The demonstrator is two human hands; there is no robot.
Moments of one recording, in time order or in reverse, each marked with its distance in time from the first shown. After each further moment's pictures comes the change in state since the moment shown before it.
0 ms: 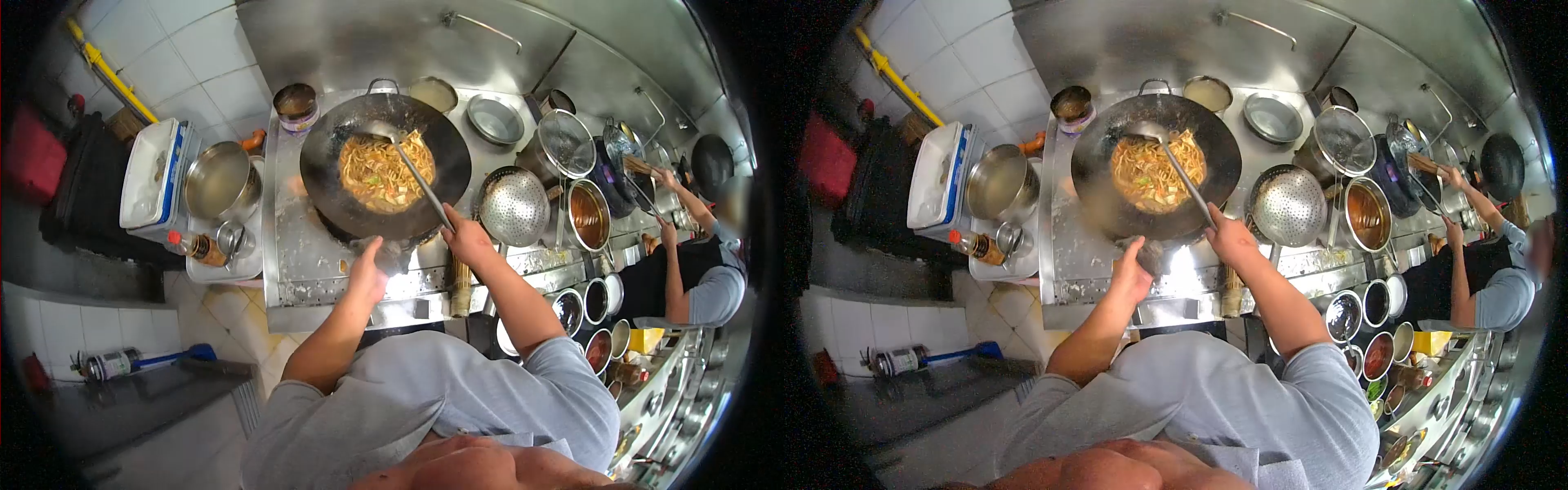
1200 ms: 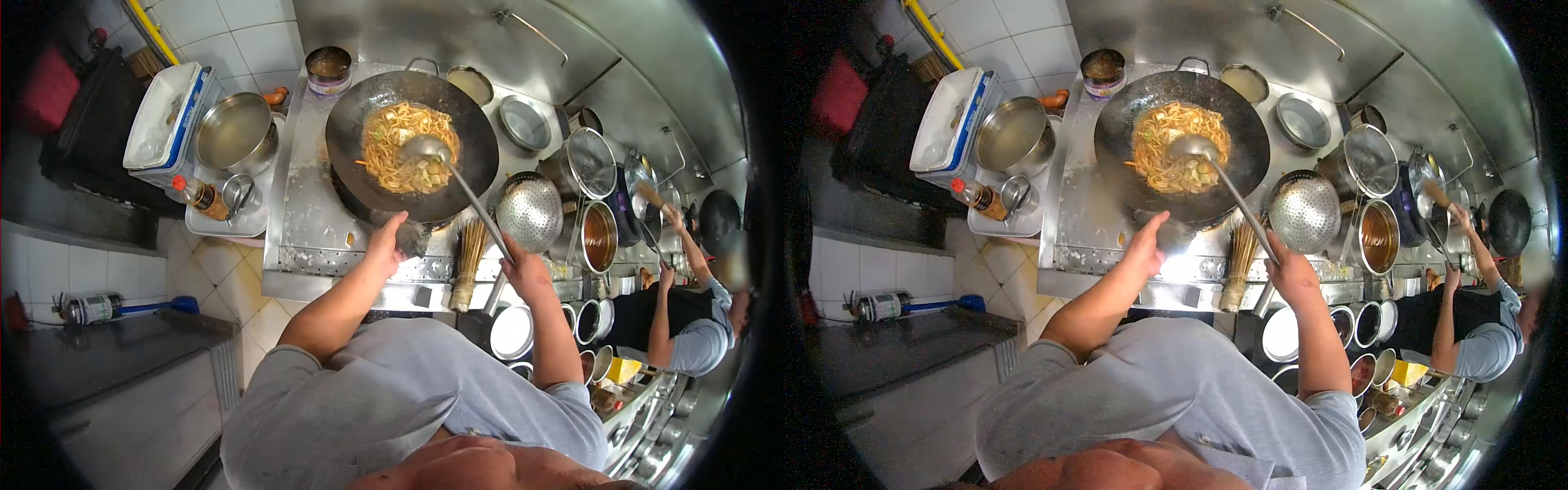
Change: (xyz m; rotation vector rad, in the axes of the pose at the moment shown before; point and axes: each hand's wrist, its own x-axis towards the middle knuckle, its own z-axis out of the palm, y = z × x) left_hand -0.001 0.007 0.019 0.038 0.099 -0.117; right_hand -0.093 0.039 -0.054 -0.078 -0.021 -0.006
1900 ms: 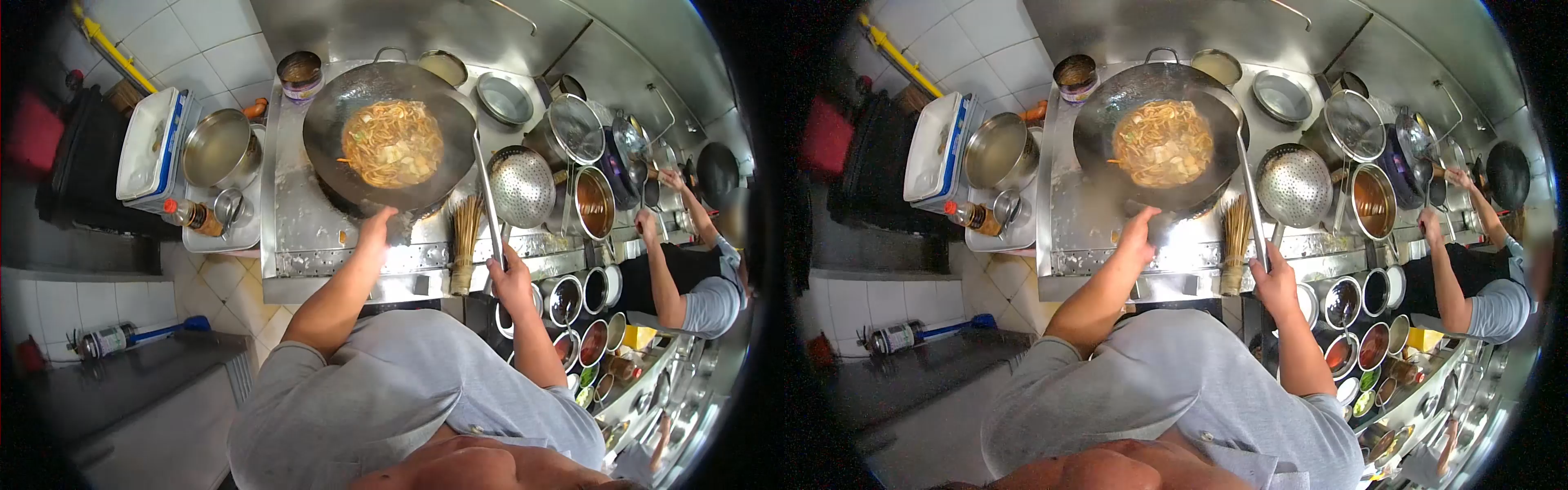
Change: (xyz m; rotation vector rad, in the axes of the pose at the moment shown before) left_hand 0.061 -0.020 -0.029 0.122 -0.006 0.070; right_hand -0.054 -0.002 0.063 0.653 0.255 0.313
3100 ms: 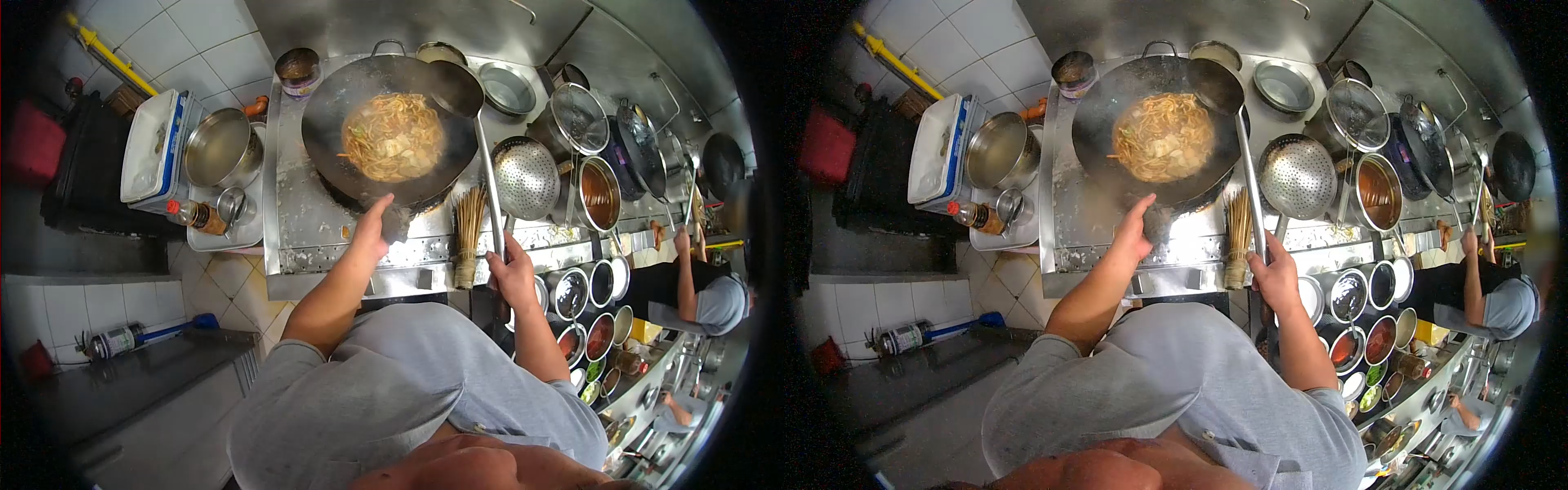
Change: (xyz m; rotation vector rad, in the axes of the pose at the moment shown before) left_hand -0.036 0.023 0.018 -0.146 -0.167 0.001; right_hand -0.007 -0.032 -0.003 0.244 -0.092 0.010
